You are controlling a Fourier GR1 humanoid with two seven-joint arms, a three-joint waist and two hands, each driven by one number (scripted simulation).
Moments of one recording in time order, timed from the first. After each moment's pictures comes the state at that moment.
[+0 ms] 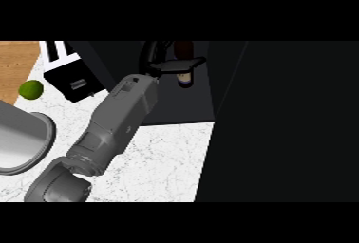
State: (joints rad) left arm -1.21 0.01 0.06 -0.21 0.36 0.09 -0.58; right arm 0.32 -0.61 0.64 -2.51 -0.01 -0.50 0.02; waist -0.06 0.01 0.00
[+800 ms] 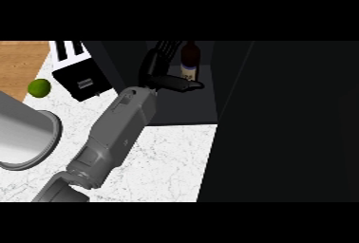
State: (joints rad) left arm -1.06 0.00 -0.07 -0.38 0.47 -0.04 -0.55; right arm 0.37 -0.65 0.60 -2.52 -0.01 -0.52 0.01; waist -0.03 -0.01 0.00
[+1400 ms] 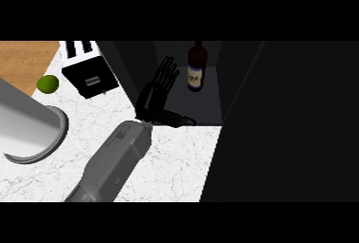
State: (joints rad) left arm -0.71 0.00 -0.26 -0.71 0.56 -0.04 -0.50; right arm 0.39 -0.64 0.62 -2.51 -0.01 -0.54 -0.01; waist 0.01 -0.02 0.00
